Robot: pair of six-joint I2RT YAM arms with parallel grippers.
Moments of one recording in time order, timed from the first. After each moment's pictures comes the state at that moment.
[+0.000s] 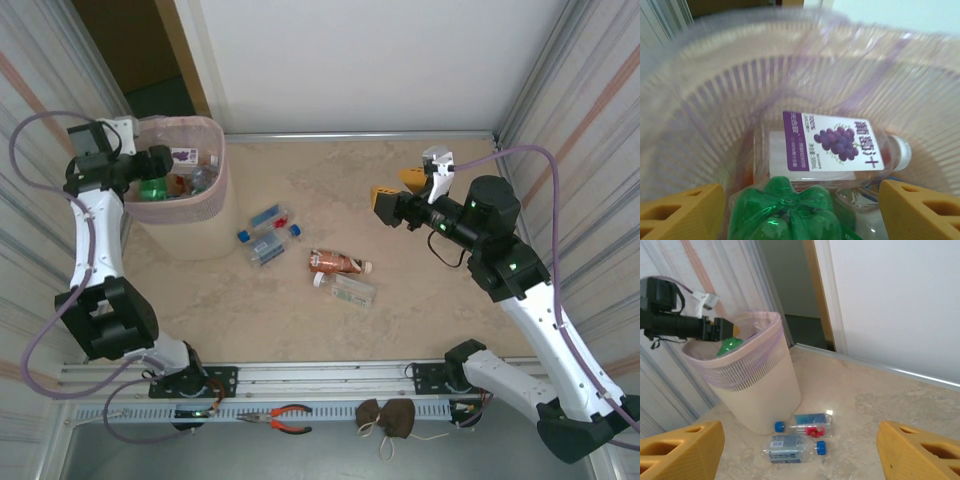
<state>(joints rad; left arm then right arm) 0.32 1.50 1.50 -0.59 0.32 0.07 0.47 0.90 1.14 -0.35 -0.30 0.24</state>
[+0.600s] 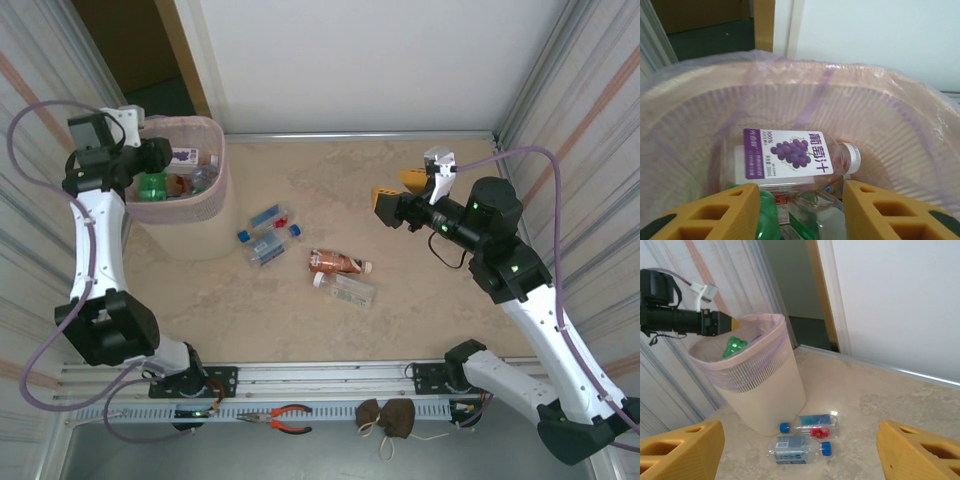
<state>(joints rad) 0.26 1.47 1.54 -0.64 0.35 0.06 0.47 0.88 1.14 -0.35 -0.31 0.25</state>
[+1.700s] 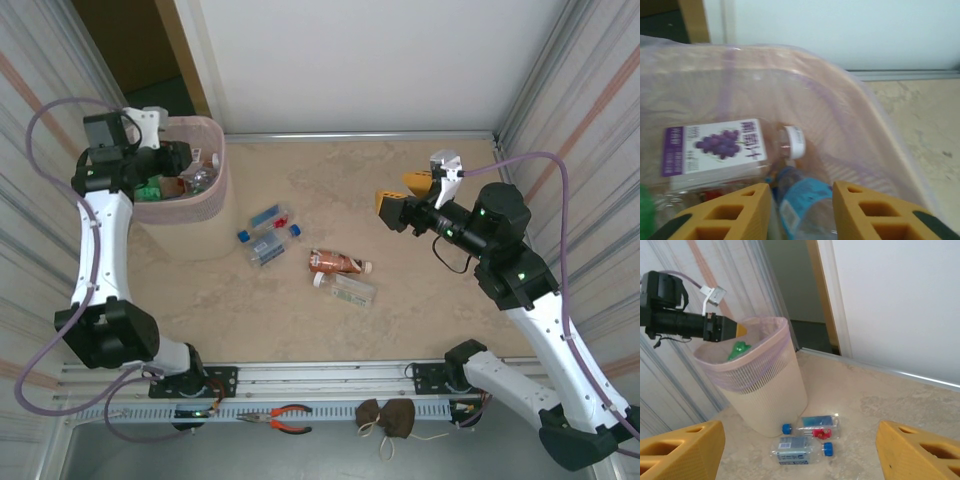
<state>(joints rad) 0.16 1.44 1.57 -0.74 0.48 0.06 0.47 0.85 1.14 -0.36 -0.31 0.26</state>
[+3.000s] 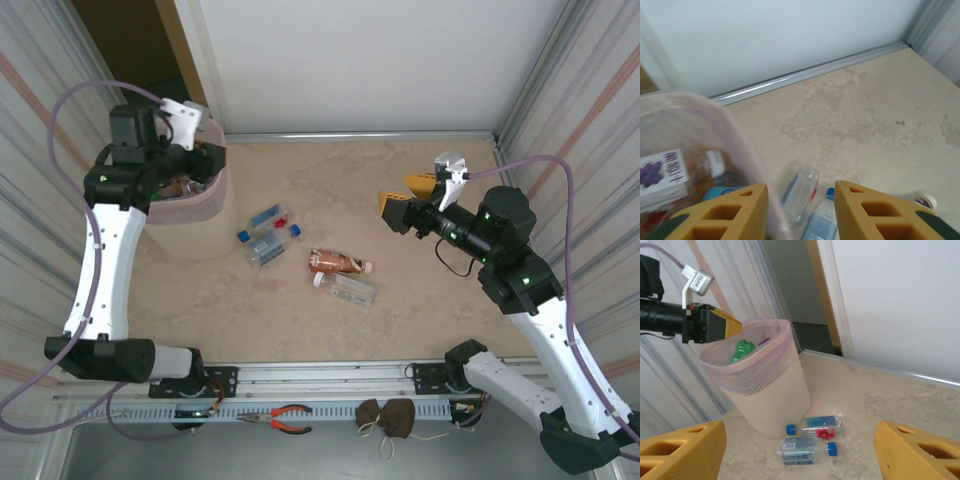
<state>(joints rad) -0.12 1.35 1.70 -0.89 0.37 0.17 0.47 0.82 1.14 -0.38 -0.31 0.28</state>
